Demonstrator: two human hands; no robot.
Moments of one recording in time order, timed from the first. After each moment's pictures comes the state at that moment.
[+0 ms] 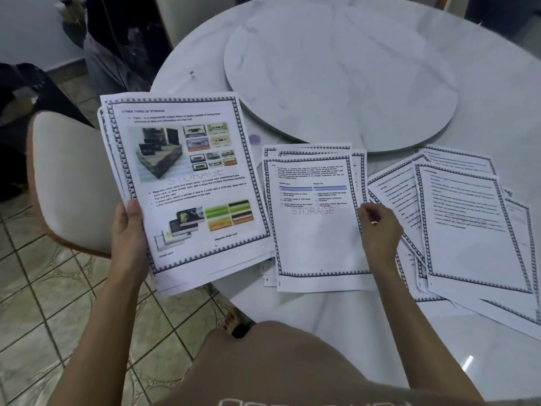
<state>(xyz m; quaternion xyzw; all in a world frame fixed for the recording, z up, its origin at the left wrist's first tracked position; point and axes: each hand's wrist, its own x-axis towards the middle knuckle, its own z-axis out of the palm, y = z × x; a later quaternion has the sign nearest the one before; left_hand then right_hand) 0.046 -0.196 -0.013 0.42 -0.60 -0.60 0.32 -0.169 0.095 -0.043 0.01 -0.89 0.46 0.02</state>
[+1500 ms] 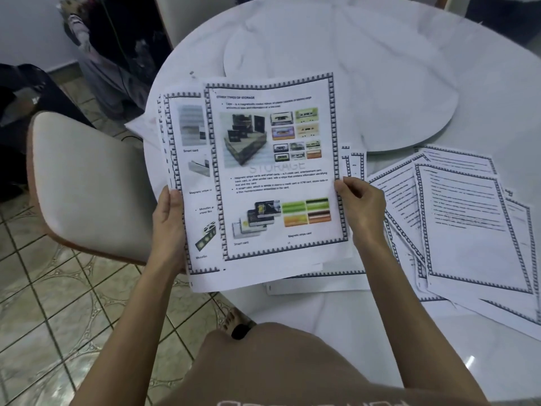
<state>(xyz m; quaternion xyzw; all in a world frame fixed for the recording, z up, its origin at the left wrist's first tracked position) 0.008 -0.158 -0.002 0.35 -0.61 -0.65 0.29 -0.161 0.049 0.017 0.03 -0.82 0.57 -0.07</state>
